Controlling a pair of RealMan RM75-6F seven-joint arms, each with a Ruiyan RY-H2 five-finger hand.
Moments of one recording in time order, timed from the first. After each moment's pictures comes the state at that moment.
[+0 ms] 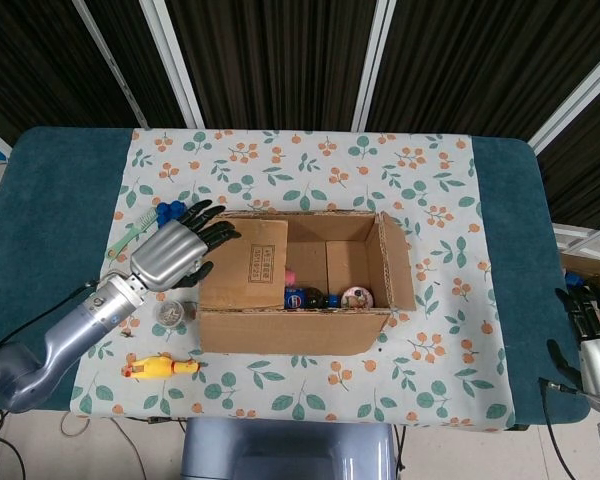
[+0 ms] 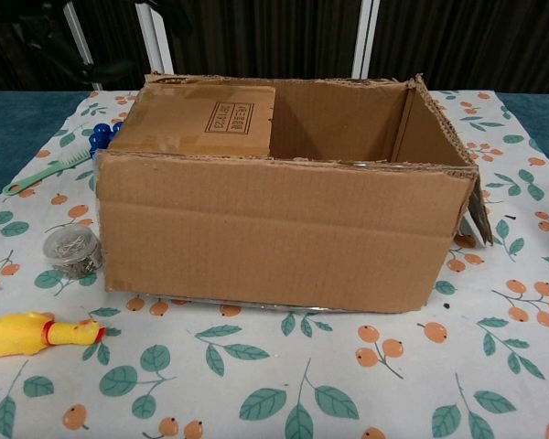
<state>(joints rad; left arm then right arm) -0.81 -1.13 -0.21 -1.67 1.52 0.85 0.06 0.09 -1.23 -0.01 -1.32 -1.54 1.79 -0.02</state>
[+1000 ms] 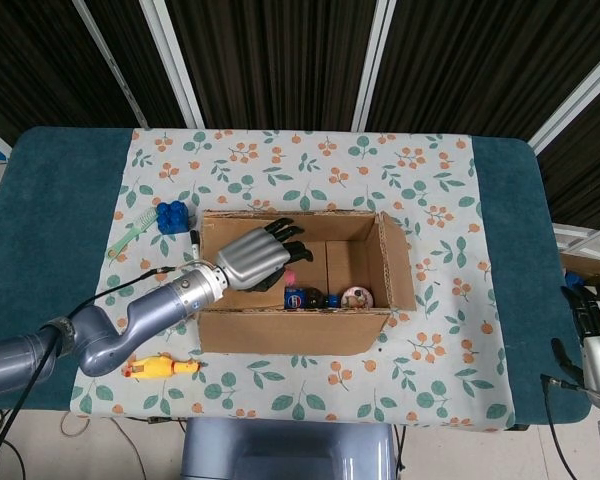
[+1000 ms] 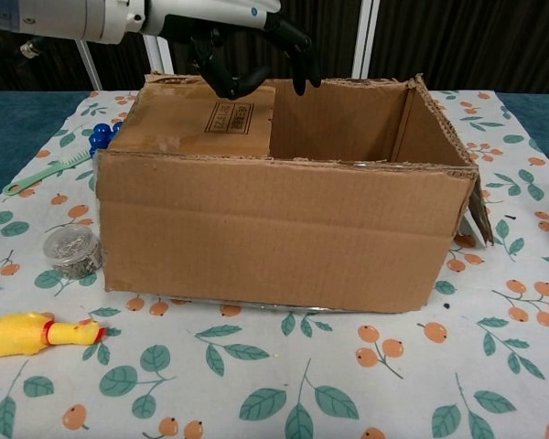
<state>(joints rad) -1.11 -1.25 -0.26 -1.63 1.31 0.55 0.04 0.06 -1.23 0.06 -1.35 -1.54 1.72 -0.06</state>
